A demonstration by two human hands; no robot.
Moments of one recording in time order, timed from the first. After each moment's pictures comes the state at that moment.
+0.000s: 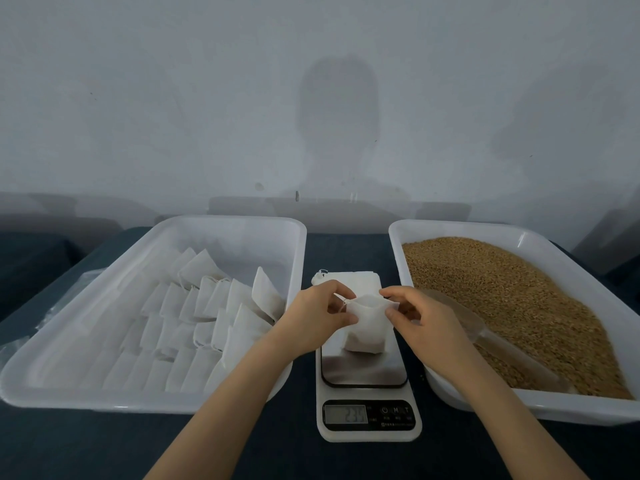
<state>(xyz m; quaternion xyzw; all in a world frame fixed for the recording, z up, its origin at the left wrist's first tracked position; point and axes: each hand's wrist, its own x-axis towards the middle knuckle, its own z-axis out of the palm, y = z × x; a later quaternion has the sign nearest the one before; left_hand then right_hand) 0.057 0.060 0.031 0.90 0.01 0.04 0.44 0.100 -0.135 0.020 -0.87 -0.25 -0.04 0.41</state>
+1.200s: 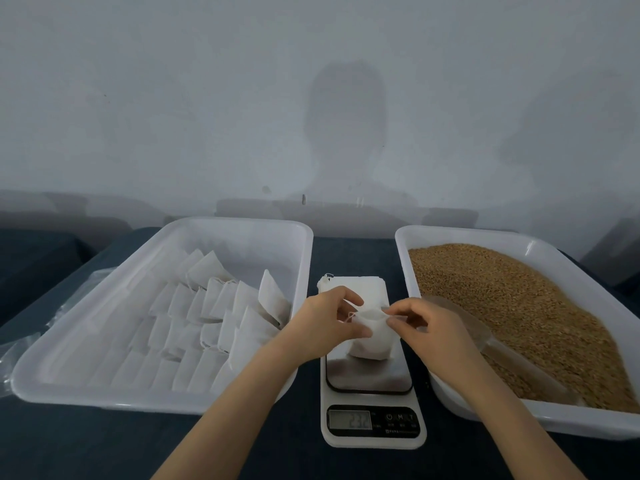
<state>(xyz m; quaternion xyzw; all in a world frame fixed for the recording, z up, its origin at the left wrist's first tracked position) 0.057 0.060 0.027 0.90 0.00 0.01 0.43 0.096 -0.136 0.024 -0.85 -0.27 -0.04 0.44</state>
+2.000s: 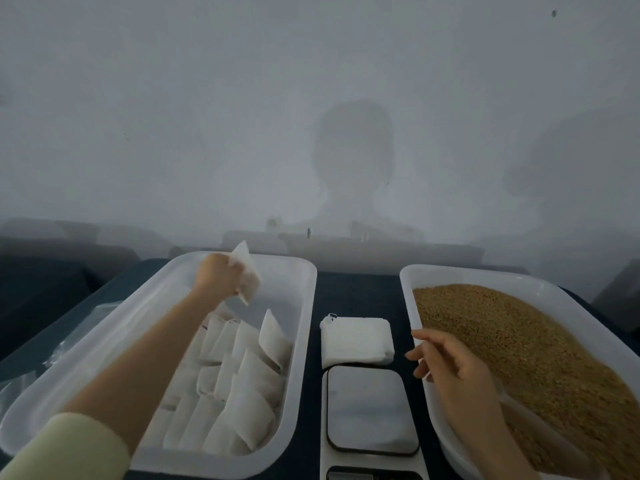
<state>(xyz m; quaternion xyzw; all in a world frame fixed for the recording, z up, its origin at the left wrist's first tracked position) 0.113 0.225 0.078 0.81 0.32 0.22 0.44 0.099 -0.138 0.029 -0.77 -0.21 -0.09 0.59</state>
